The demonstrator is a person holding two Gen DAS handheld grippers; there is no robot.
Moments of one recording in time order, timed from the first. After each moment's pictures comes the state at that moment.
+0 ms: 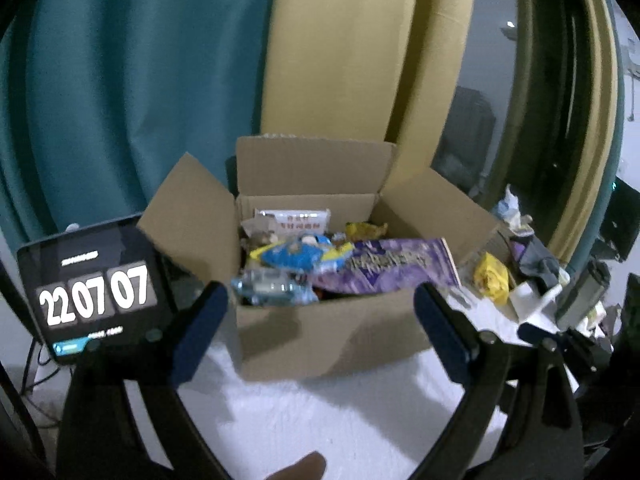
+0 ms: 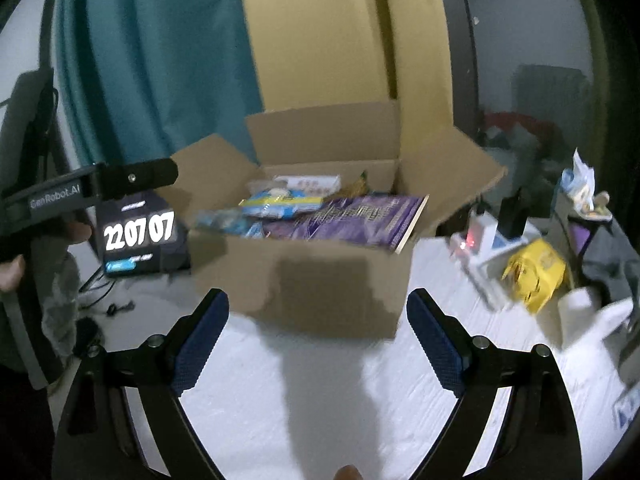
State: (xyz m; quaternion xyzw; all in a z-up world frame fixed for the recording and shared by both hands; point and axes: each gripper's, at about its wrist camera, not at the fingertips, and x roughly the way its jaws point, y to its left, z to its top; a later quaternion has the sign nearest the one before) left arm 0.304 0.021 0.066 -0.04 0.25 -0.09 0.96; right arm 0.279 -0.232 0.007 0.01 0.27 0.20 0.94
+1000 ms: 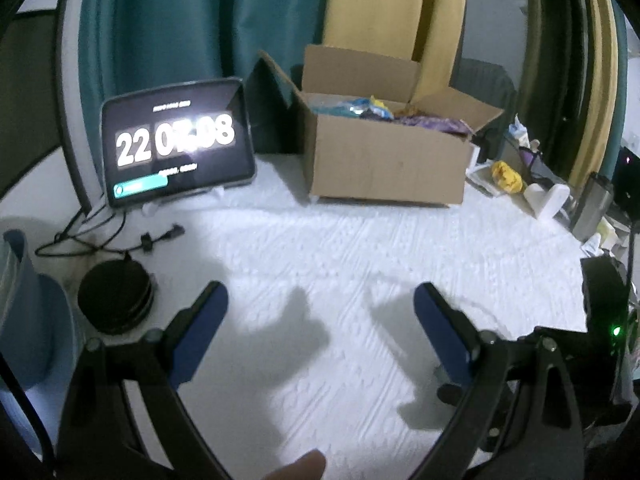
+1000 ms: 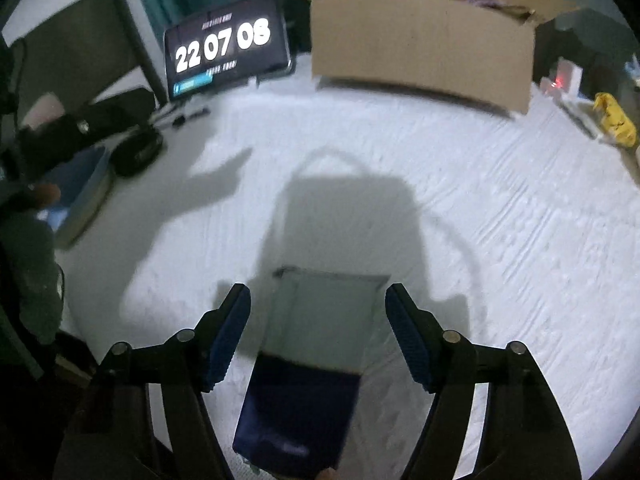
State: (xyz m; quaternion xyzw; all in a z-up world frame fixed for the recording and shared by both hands) left arm 0.140 0.079 -0.064 -0.04 0.30 -0.04 0.95; right arm 0.160 -0.145 -0.130 -0.05 0.44 0.27 0.85
